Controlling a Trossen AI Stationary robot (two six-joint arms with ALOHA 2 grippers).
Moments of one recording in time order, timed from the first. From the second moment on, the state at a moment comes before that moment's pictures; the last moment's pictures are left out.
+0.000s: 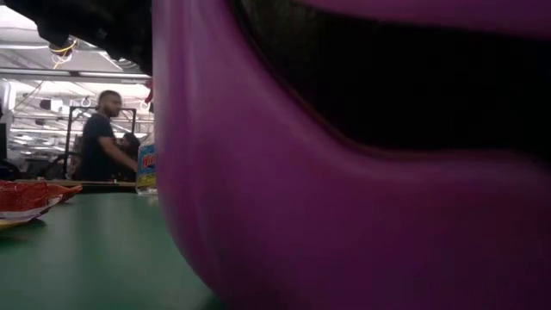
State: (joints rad) left arm -0.18 1.19 0.49 0.35 -0.36 -0.23; right arm 0.15 1.23 0.63 -0.14 0.05 0.07
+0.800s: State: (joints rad) left arm -0.14 1.19 0.49 0.38 -0.35 -0.31; right arm 0.16 1.64 0.63 0.18 -0.04 -0.01
